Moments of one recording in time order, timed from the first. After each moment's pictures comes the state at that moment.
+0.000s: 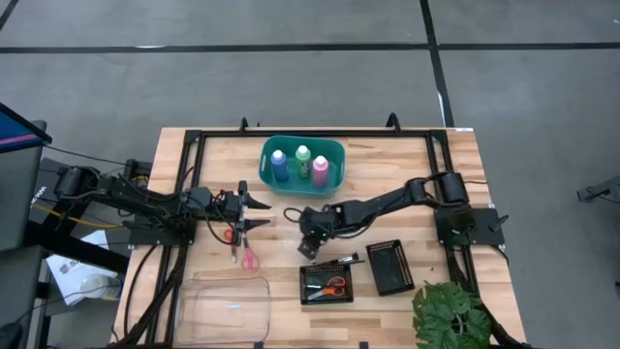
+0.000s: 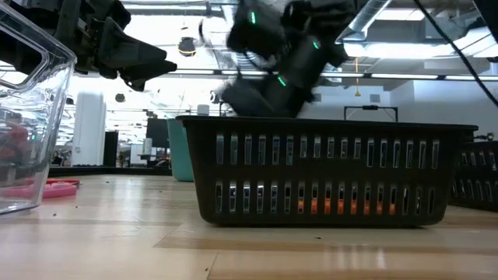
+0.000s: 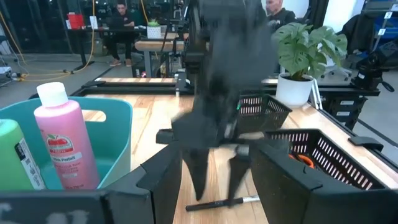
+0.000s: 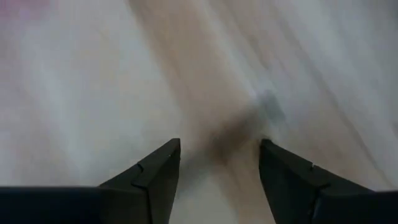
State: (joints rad) left arm -0.06 0.93 0.15 0.72 -0.06 -0.01; right arm 0.12 2.06 1.33 -0.37 0.09 0.62
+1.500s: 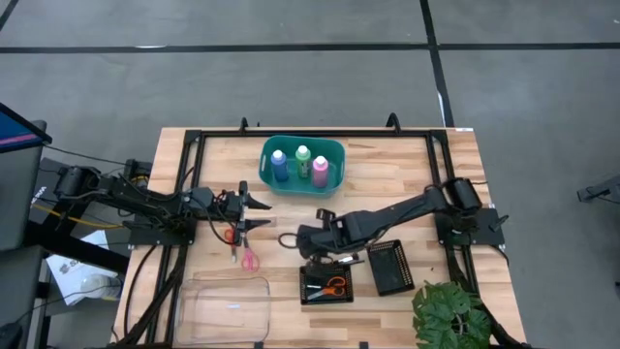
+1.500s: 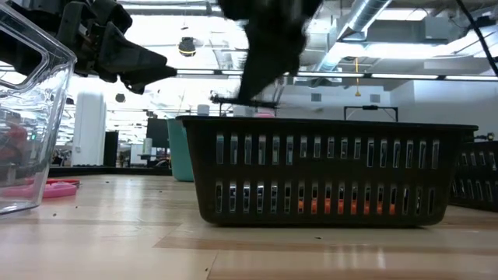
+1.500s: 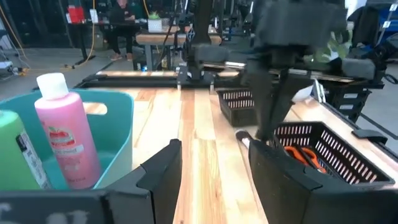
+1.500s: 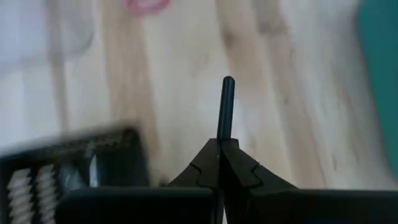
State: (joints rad) left arm -0.05 0.95 0.15 0.71 -0.06 -0.01; right arm 0.29 1.98 1.61 -0.73 0.25 0.38
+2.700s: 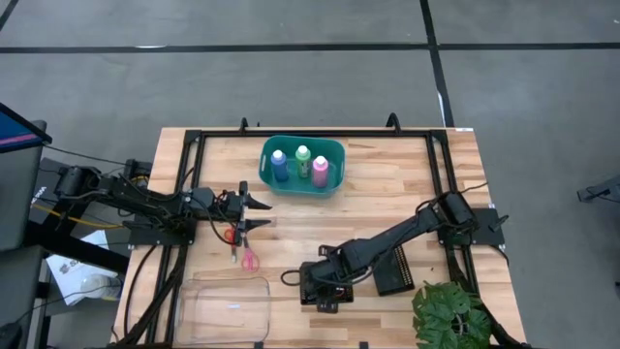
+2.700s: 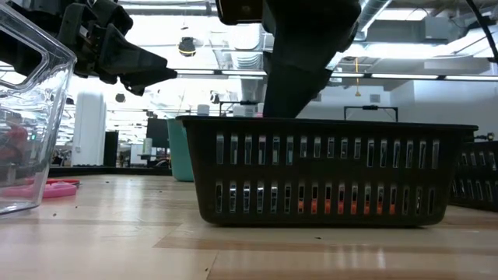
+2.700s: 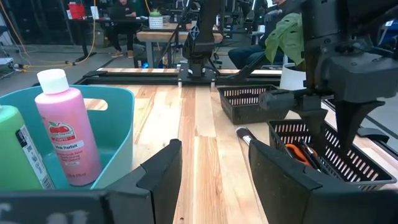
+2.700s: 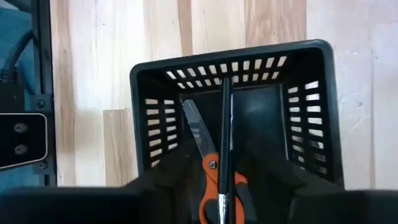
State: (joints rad) left arm -0.05 0.95 0.15 0.70 -0.06 -0.01; right arm 0.41 2.09 1.63 -0.70 -0.02 0.47
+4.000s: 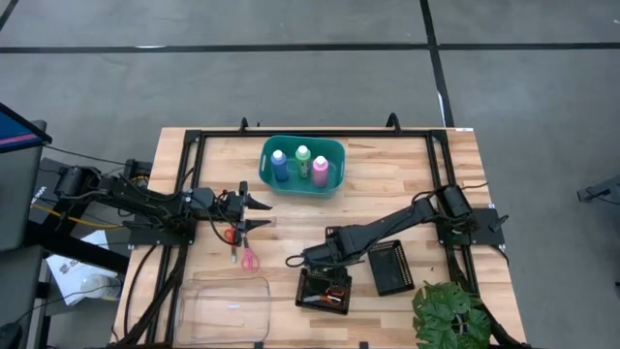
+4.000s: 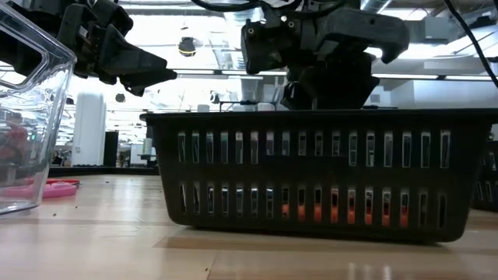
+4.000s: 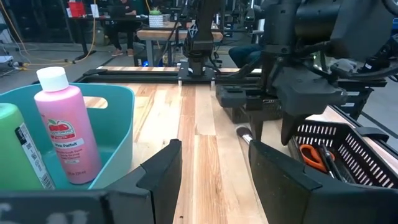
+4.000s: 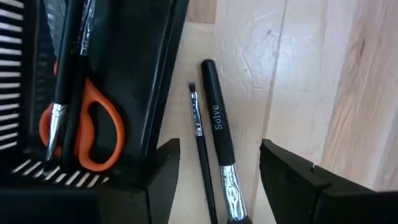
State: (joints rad) left arm -0.05 0.95 0.15 0.70 -0.06 -0.02; right arm 0.31 2.08 1.59 -0.92 0.03 0.23
